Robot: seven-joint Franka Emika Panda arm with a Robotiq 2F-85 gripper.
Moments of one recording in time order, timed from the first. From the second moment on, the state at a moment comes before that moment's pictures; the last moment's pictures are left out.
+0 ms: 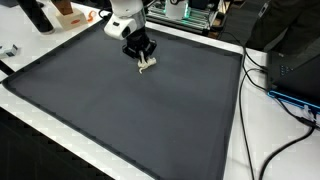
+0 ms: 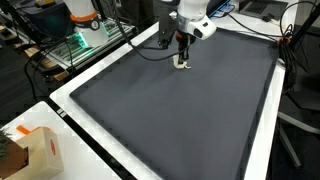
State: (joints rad) arm -0.03 0.41 0.12 -2.09 0.01 2.39 -0.55
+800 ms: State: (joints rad) arm -0.02 0.41 0.12 -2.09 0.01 2.39 -0.55
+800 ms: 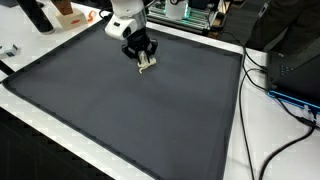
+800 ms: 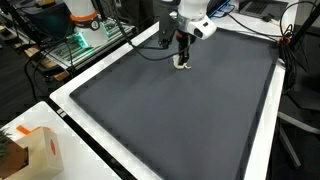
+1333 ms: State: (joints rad) arm -0.02 0.41 0.13 -2.09 0.01 2.39 -0.55
